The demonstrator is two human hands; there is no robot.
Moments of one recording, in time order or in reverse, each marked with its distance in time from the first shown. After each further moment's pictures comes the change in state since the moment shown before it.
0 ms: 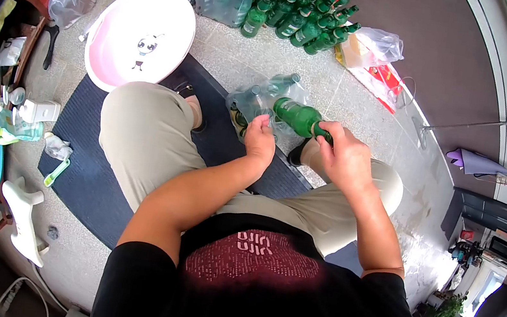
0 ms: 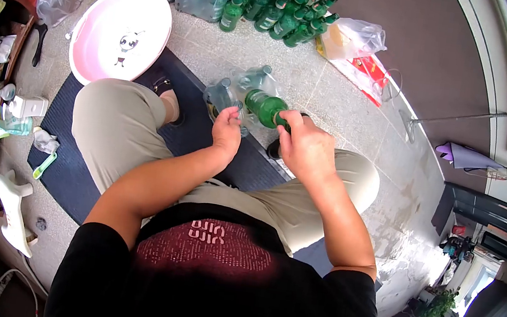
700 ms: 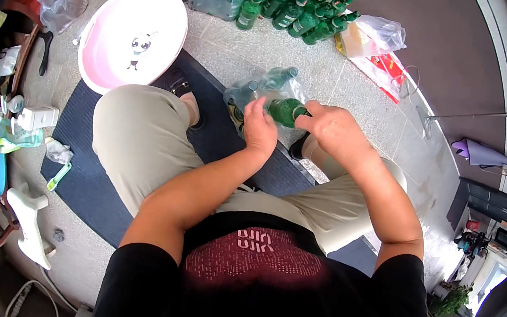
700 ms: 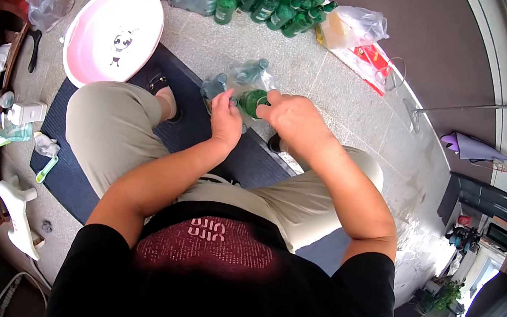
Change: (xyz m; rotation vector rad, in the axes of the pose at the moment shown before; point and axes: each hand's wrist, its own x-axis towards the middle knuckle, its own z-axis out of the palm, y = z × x) left_hand 0.002 0.041 -0.002 0.339 0.061 0.343; right_hand 0.045 0.031 0.012 -0.190 -0.392 -0.491
